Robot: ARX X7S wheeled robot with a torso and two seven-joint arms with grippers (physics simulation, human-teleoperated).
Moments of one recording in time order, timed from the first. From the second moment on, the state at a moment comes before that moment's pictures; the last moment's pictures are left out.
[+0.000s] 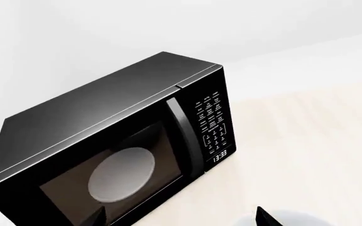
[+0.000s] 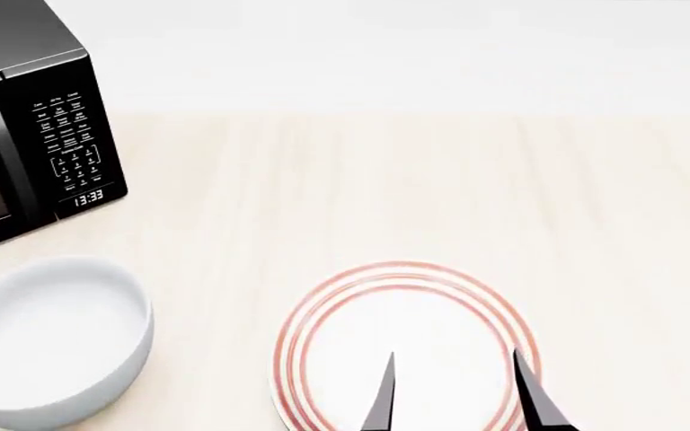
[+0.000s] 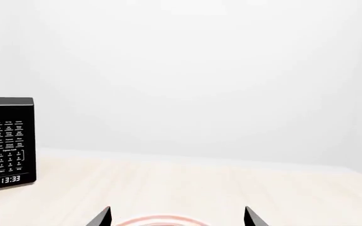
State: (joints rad) left arm -0.78 -0.37 -0.09 0.20 0.24 -1.15 0.46; right arm -0.03 0.25 -0.26 -0.49 0.13 0.19 0.30
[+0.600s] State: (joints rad) left arm -0.76 -0.40 -0.09 0.08 0.19 -1.12 0.51; right arm -0.02 0.26 -0.27 -0.48 0.14 0.19 0.31
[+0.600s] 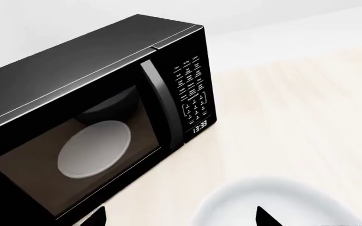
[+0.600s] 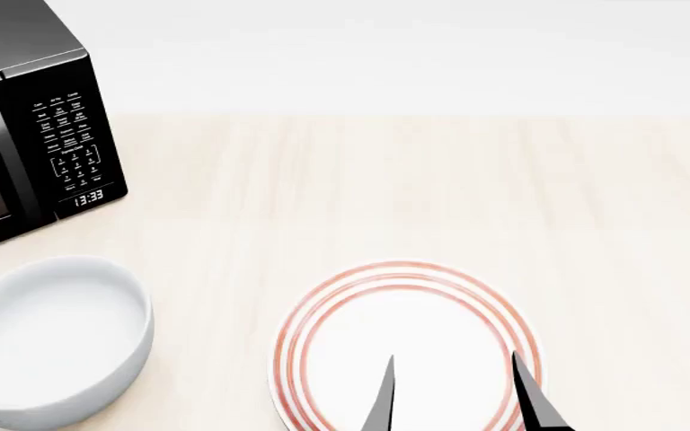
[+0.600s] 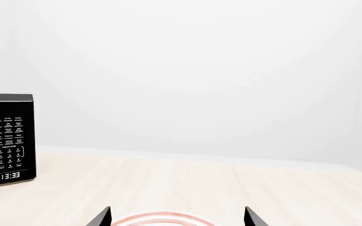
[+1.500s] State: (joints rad) left arm -0.71 -0.35 -0.21 -0.07 0.14 -1.05 0.45; right arm -0.02 0.28 -0.29 -0.47 0.15 0.18 0.33
